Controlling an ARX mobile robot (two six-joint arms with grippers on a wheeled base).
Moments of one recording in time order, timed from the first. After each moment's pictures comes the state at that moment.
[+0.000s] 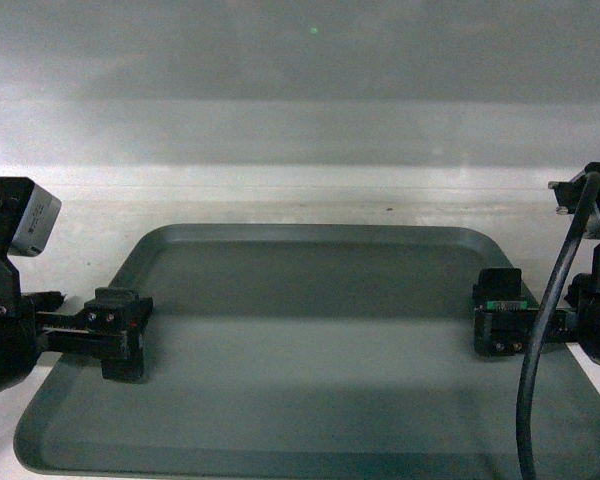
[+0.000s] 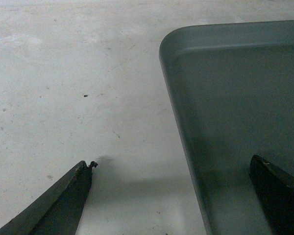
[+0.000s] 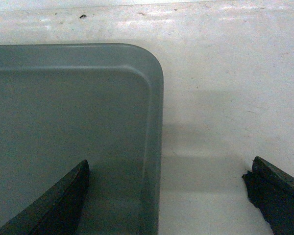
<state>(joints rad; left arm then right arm) -0.15 1.84 0.46 0.92 0.02 -0.04 0.23 1.91 0.60 0.81 0.08 0.15</state>
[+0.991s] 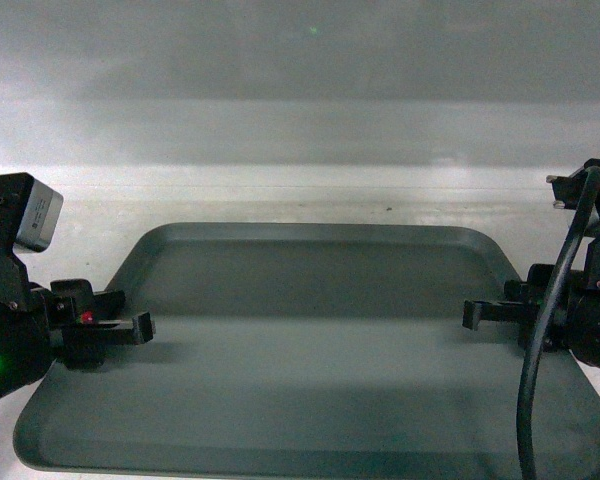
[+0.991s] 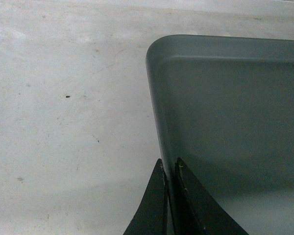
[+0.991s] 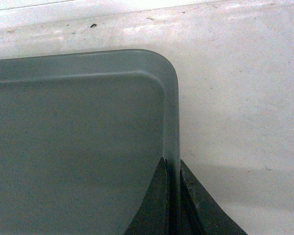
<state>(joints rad) -0.17 1.85 0.46 0.96 0.01 -0.14 0.24 1.91 0.60 0.82 0.08 0.22</state>
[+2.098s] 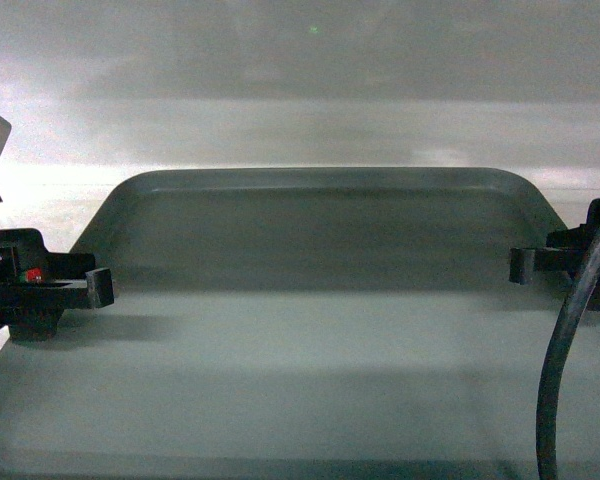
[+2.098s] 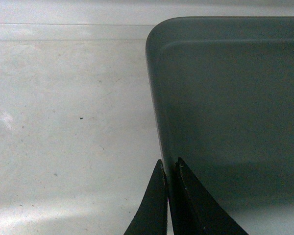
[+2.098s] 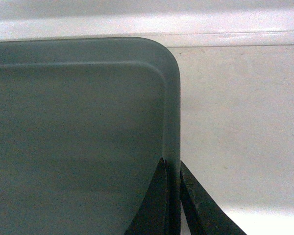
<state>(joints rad) -0.19 1.50 0.43 0.64 -0.02 -0.11 0.27 1.56 0.57 0.54 0.12 0.16</state>
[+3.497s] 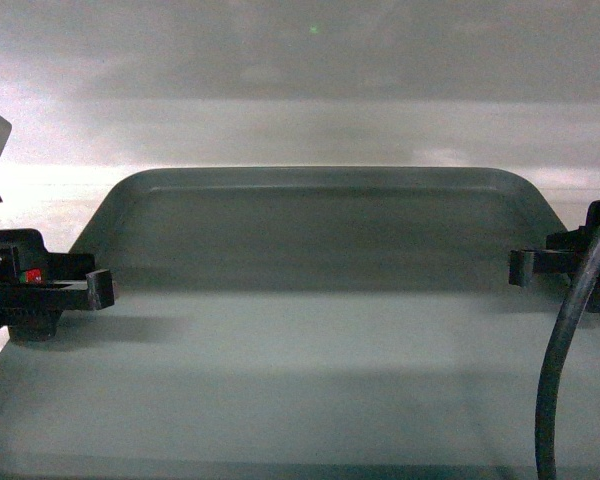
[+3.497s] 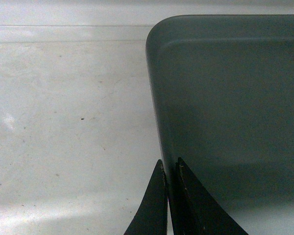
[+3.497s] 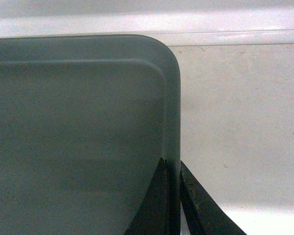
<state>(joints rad) -0.19 1.50 0.43 0.64 -0.02 -0.10 0.27 1.56 0.57 0.53 0.12 0.16</state>
